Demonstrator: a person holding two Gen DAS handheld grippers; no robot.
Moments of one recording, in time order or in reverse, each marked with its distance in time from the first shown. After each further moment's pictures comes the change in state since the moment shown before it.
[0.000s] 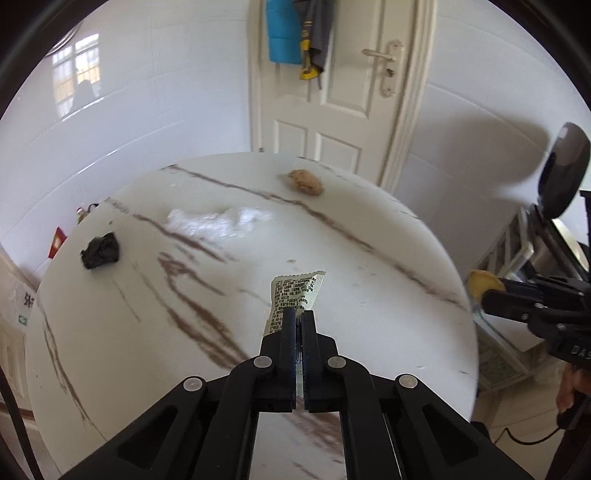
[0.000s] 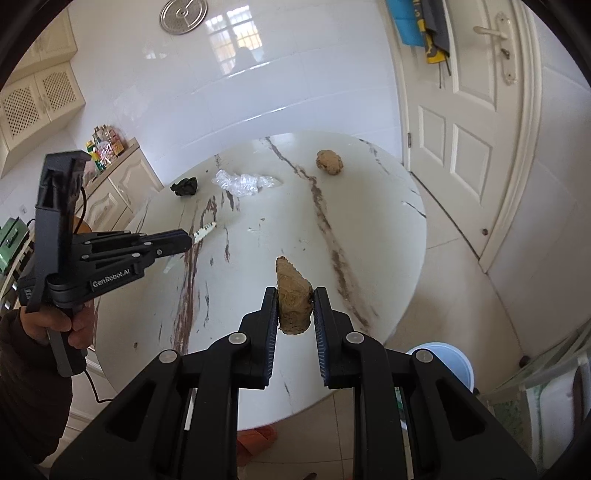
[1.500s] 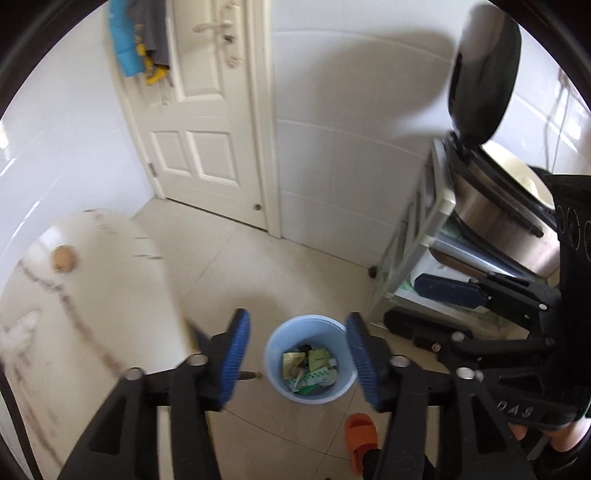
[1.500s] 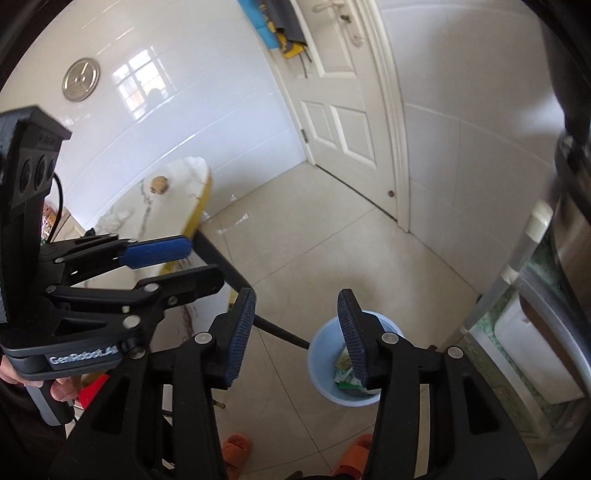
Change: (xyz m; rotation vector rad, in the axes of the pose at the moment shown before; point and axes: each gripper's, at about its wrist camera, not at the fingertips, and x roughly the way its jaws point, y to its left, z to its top) left arm 0.113 -0.221 0.069 0.284 0.085 -0.136; right arm -0.077 -0.174 -0.069 0.291 -0.081 -0.193
